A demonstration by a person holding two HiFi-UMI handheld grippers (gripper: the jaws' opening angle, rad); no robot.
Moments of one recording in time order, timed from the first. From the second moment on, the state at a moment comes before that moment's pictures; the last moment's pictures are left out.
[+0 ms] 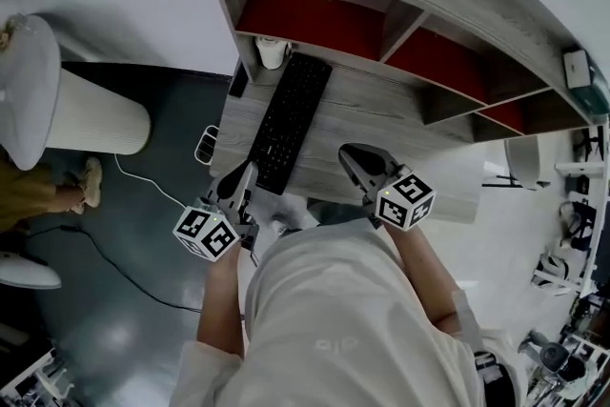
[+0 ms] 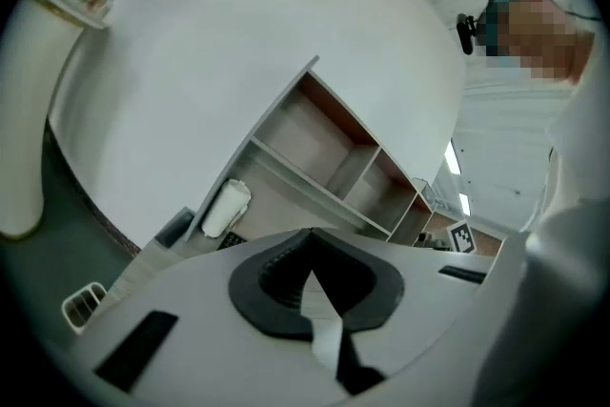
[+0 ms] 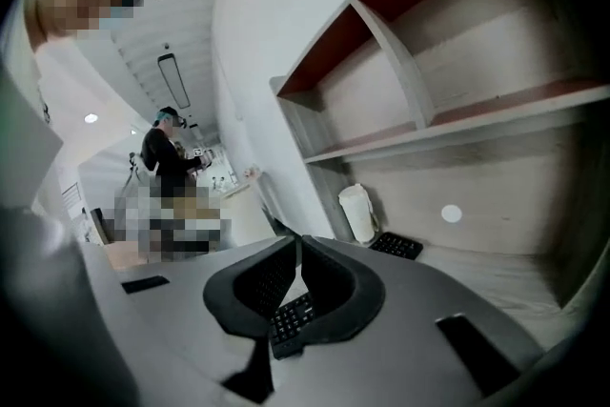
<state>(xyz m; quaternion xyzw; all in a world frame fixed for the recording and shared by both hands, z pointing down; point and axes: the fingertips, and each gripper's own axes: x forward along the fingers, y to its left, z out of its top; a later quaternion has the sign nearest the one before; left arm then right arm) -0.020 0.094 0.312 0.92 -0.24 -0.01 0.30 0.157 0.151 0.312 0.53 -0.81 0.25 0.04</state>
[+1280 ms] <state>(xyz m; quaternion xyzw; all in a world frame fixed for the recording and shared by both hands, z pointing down) -0.006 0.114 0.229 0.97 -0.23 -0.01 0.12 0.132 0.157 0.231 0.52 -0.85 0.10 0.04</state>
